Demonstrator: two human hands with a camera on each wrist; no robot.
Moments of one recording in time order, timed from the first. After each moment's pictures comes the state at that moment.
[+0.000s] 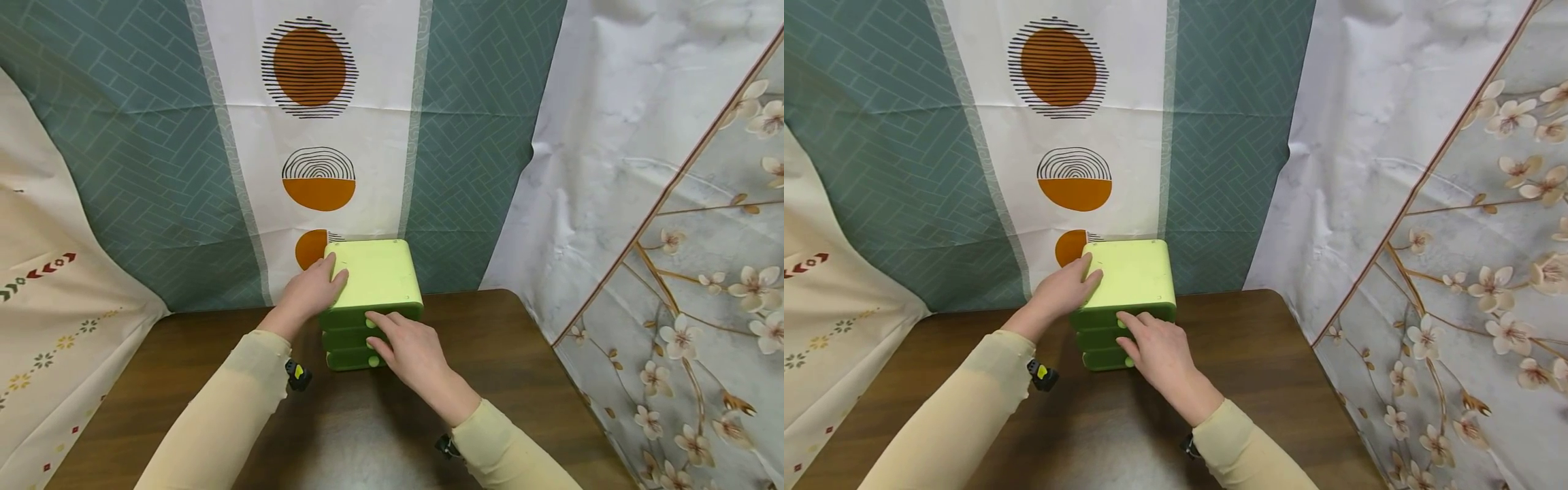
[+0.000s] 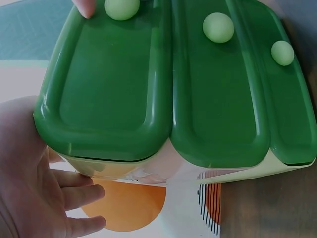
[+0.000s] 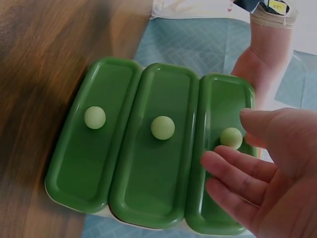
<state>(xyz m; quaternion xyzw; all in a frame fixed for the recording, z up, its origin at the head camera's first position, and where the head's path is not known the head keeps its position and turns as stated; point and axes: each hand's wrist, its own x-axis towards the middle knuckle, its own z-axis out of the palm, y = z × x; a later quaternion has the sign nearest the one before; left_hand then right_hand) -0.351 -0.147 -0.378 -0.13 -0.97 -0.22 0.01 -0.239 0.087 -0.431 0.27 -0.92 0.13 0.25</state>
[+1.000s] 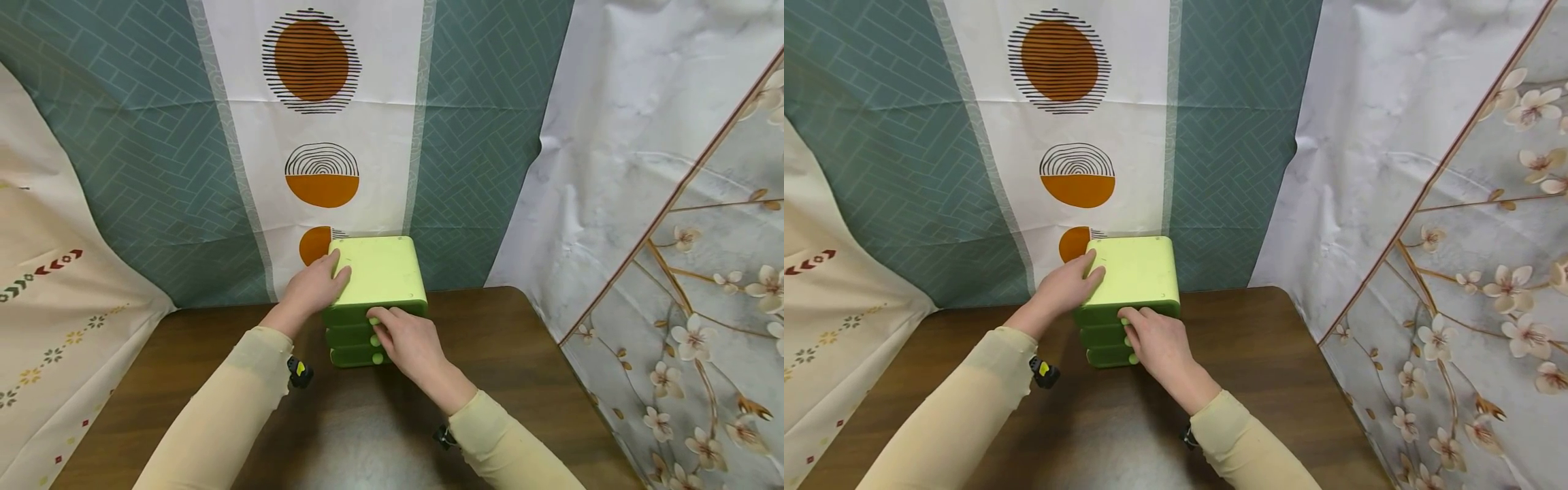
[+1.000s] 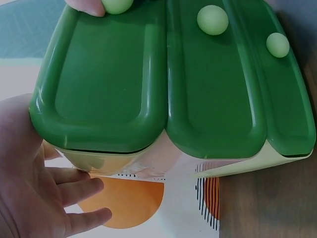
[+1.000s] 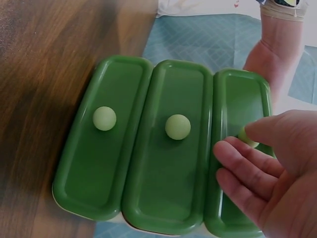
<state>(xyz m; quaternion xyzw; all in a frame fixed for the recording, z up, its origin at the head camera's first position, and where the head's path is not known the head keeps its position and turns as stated) -0.355 -0.150 -0.380 -0.12 -0.96 -0.24 0.00 -0.260 0.082 -0.441 0.28 -0.91 0.16 0.27</state>
